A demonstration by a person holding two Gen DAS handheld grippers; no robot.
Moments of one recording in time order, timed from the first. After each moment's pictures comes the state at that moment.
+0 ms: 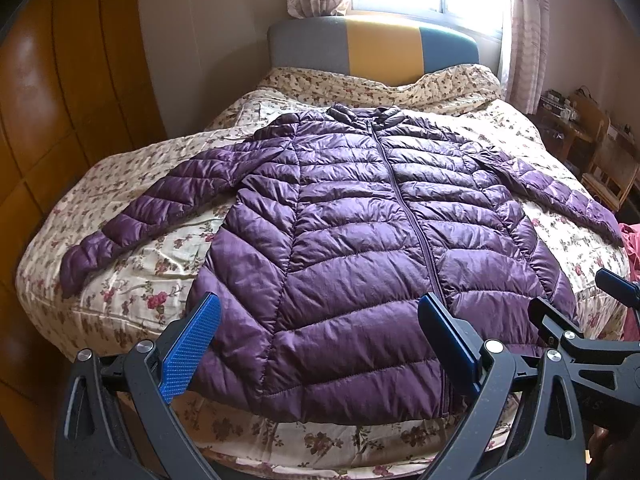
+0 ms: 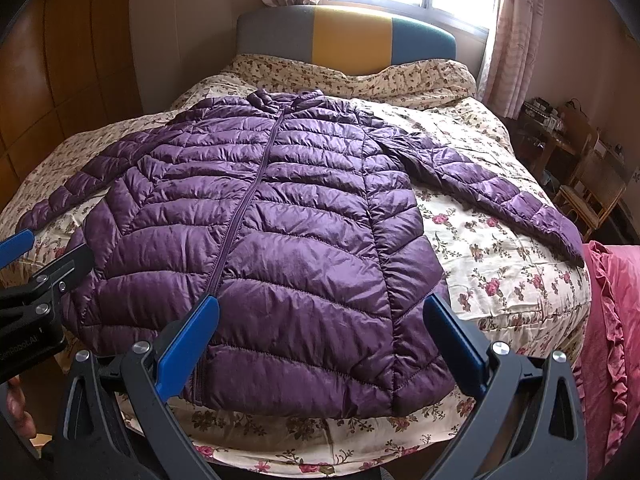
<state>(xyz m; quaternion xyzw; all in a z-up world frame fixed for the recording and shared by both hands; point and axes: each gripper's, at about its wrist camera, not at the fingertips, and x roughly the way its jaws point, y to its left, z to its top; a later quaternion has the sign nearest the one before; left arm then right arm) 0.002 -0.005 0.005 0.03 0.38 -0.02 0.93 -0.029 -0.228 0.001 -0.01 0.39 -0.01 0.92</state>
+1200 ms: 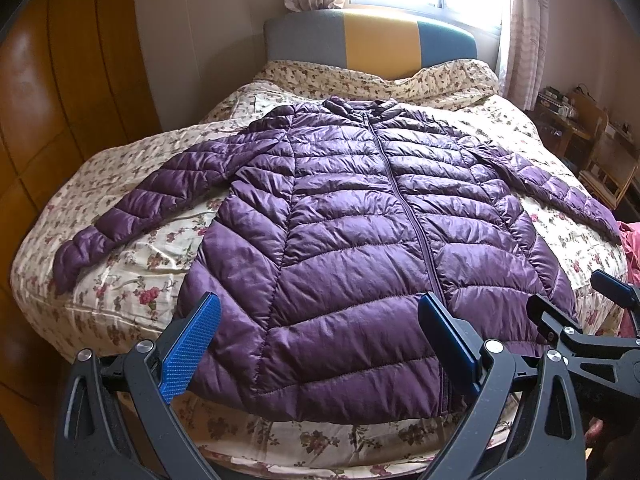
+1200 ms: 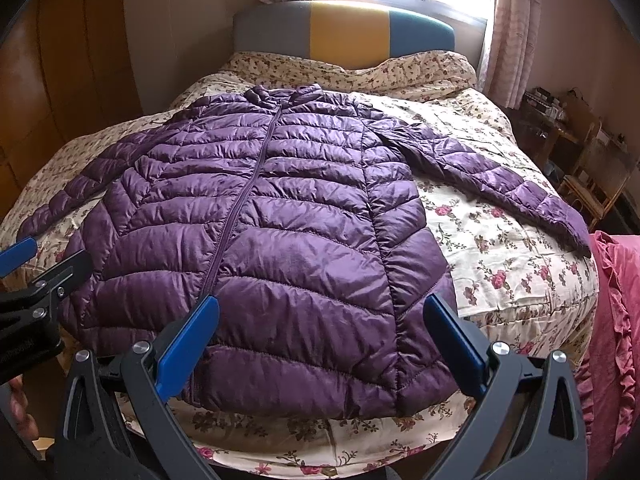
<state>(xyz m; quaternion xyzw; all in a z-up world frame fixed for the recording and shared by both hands) 0.002 -0.009 -0.004 0.03 0.38 -0.02 0.92 -0.025 -0.235 -0.007 0.01 0.40 0.00 0.92</state>
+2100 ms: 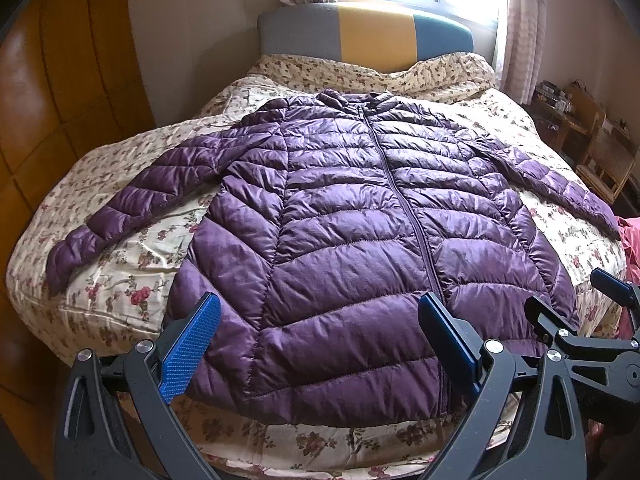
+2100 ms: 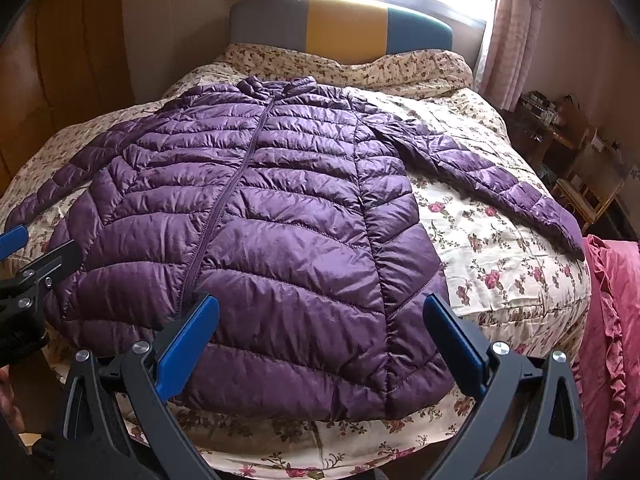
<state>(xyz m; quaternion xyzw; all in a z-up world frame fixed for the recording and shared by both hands) 0.012 -0.011 -0.010 0.04 0.40 -0.03 0.92 -0.018 -0.238 -0.016 -0.01 0.41 -0.02 0.91</state>
